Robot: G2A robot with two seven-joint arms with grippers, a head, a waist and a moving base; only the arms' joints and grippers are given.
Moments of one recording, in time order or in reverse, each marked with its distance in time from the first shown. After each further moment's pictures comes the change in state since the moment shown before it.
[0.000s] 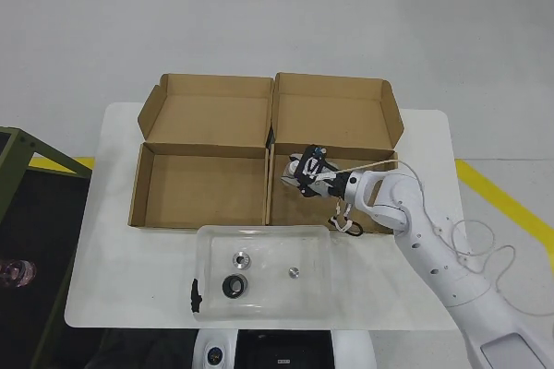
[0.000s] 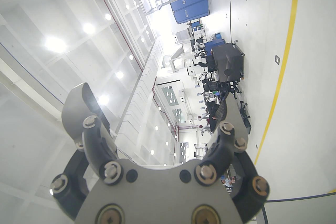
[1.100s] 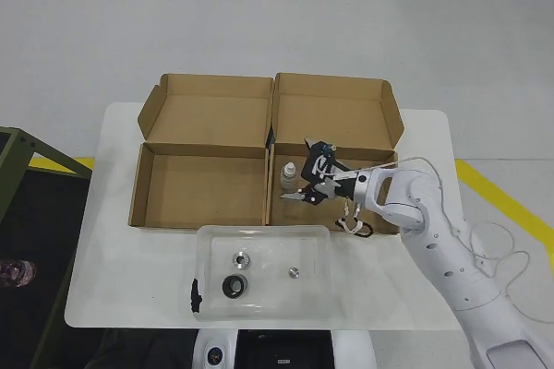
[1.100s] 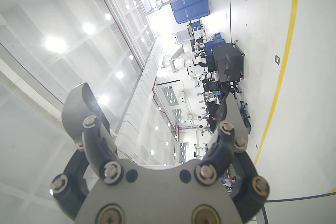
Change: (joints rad) left arm 0.000 0.000 0.000 0.000 0.000 0.000 0.000; right arm -0.054 0.020 0.103 -0.147 0.120 -0.111 0.109
